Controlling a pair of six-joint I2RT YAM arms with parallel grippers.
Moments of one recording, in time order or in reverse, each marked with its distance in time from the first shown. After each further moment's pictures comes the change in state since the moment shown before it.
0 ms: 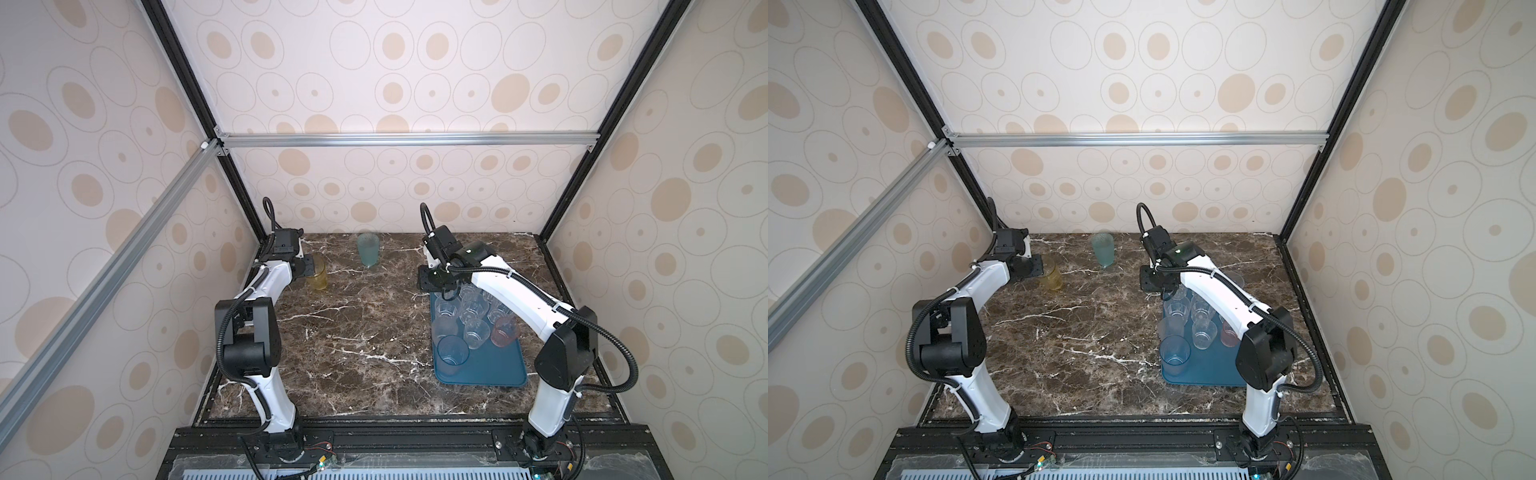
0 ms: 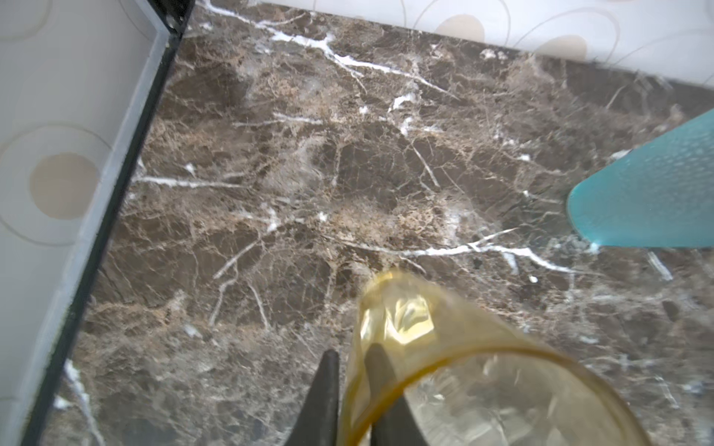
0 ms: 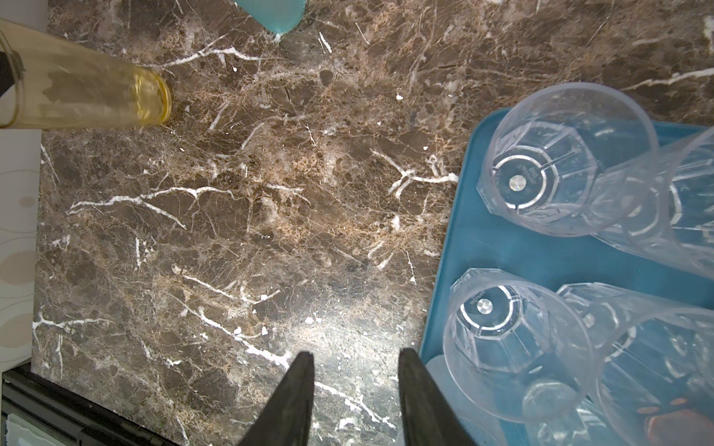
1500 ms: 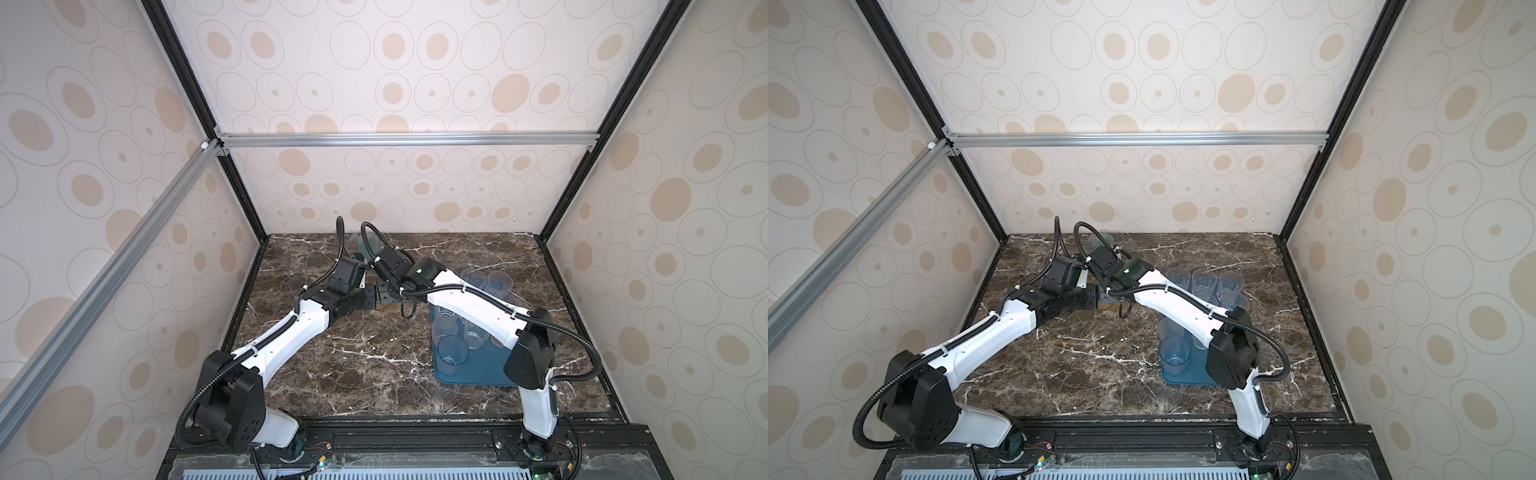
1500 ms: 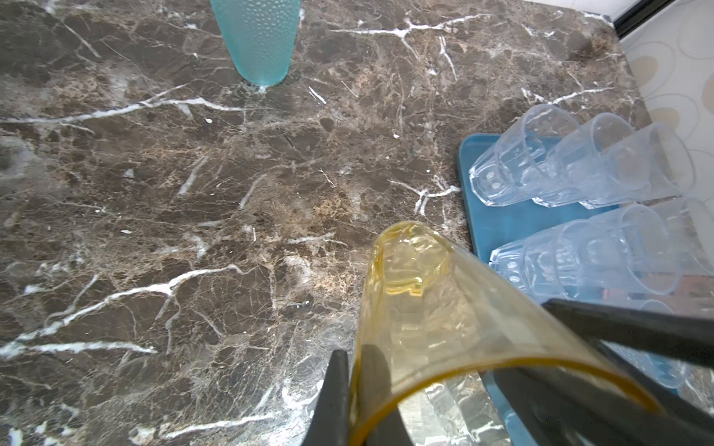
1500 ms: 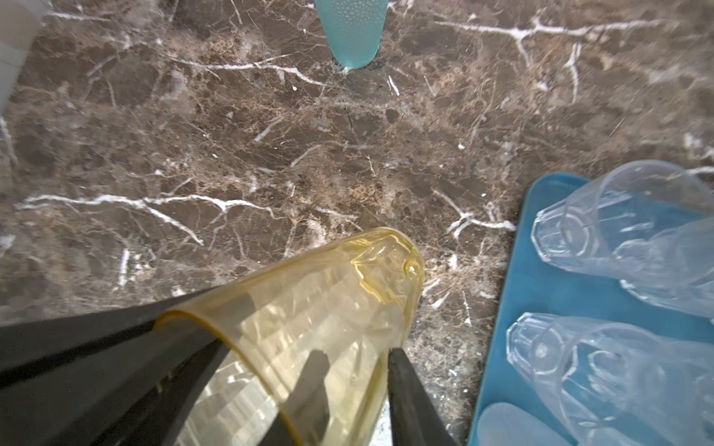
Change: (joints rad) left arm -0.561 -0.391 -0.304 -0.030 0.033 -0.312; right arm 0.286 0.196 0.209 0.007 0.362 0.038
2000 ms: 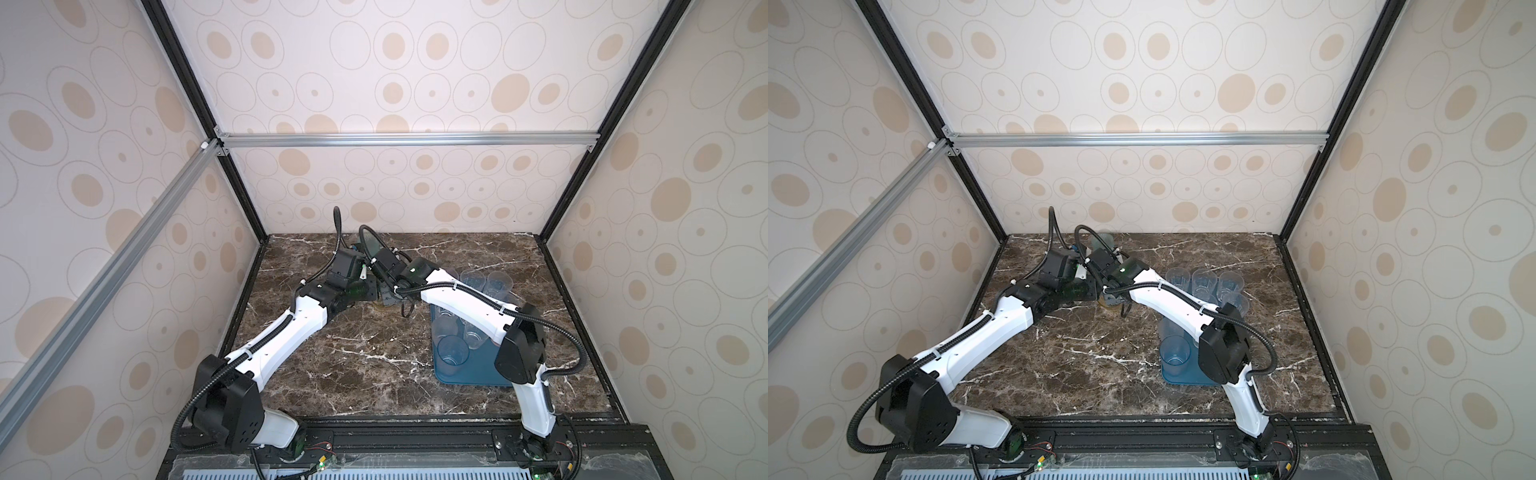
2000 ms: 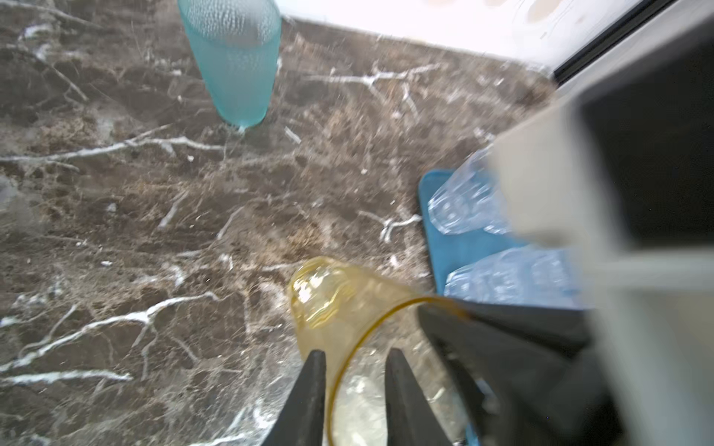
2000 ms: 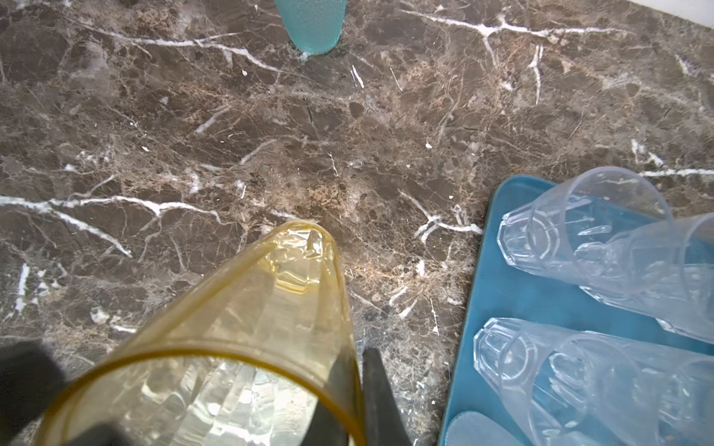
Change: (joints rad) left arm -0.006 -0.035 0.098 -0.008 0.033 -0.026; right arm -0.019 0.049 0.029 -0.038 0.055 -0.013
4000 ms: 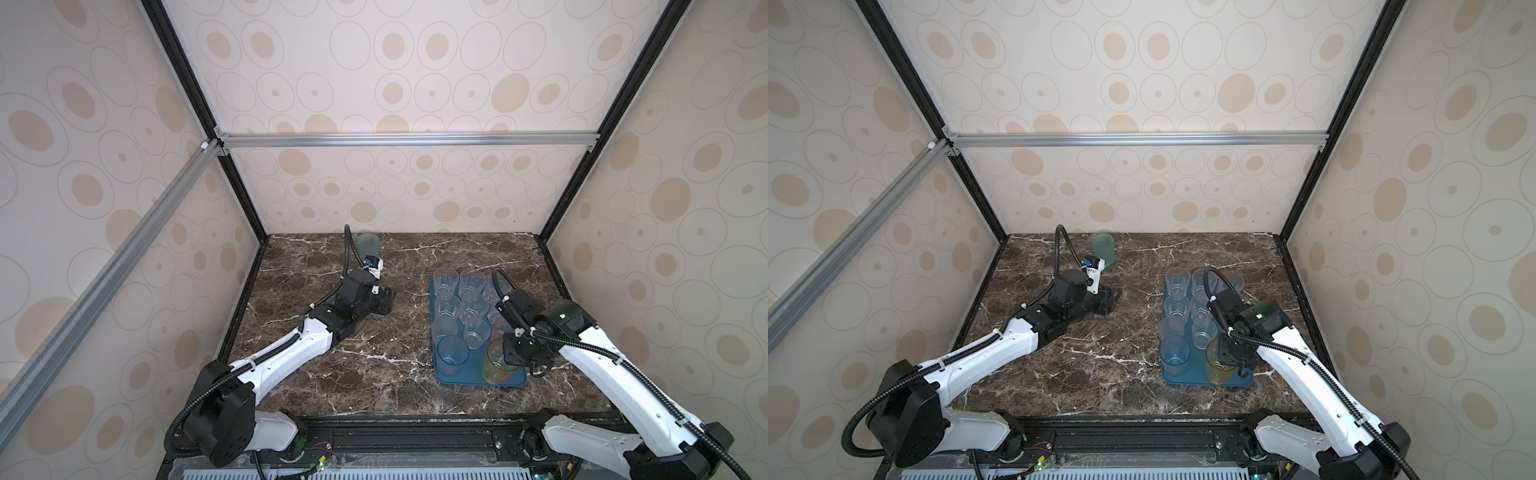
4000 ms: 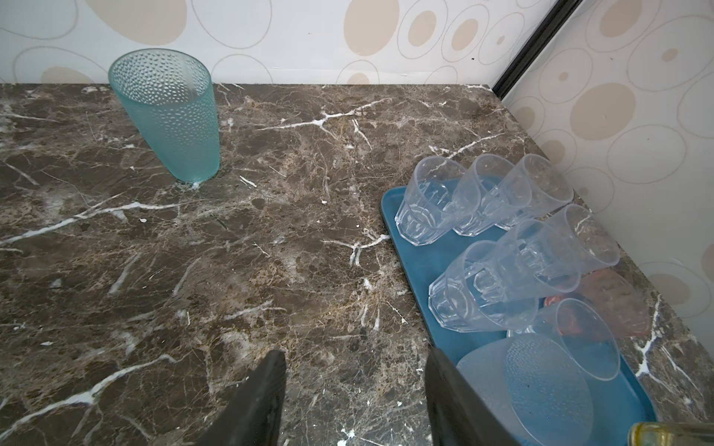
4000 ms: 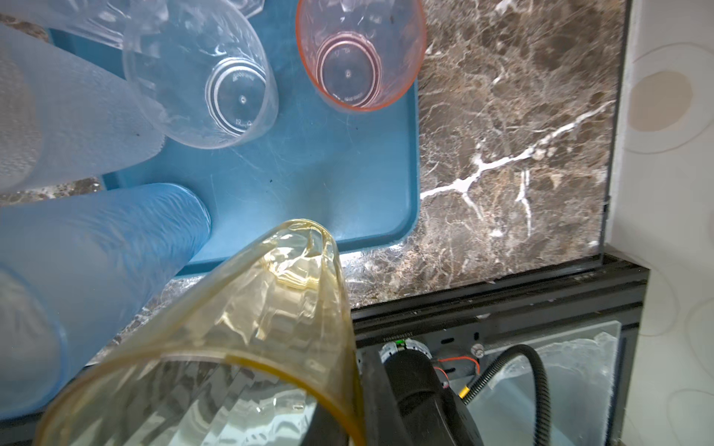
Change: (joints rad) left arm -0.122 -0.050 -0.268 0.376 -0.093 0.102; right arm -0.382 -1.003 -0.932 -0.437 -0.186 0.132
